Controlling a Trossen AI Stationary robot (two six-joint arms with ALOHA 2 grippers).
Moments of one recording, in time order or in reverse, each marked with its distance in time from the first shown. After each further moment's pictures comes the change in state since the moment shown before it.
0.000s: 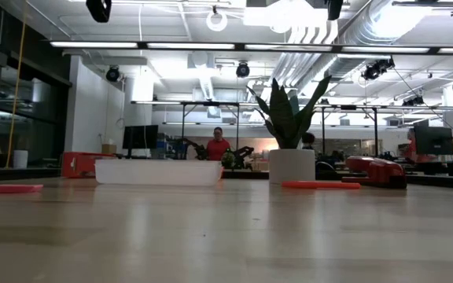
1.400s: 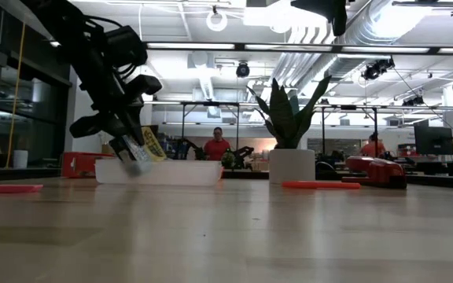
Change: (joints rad) left arm 0.352 0.680 0.000 -0.403 0.063 -0.485; right arm -0.018 0.001 0.005 -0.157 0.072 0.061
